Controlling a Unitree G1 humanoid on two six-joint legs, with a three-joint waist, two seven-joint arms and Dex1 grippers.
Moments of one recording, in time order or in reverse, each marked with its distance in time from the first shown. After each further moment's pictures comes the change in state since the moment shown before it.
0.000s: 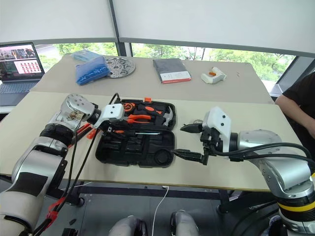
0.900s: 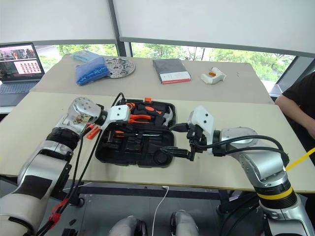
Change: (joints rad) left arm 0.054 -0.041 -0.010 -0.070 0.037 -0.040 0.122; right arm -0.089 0.115 0.107 0.103 -0.095 -0.004 -0.006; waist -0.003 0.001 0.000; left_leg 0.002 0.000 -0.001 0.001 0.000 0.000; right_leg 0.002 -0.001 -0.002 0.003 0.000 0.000
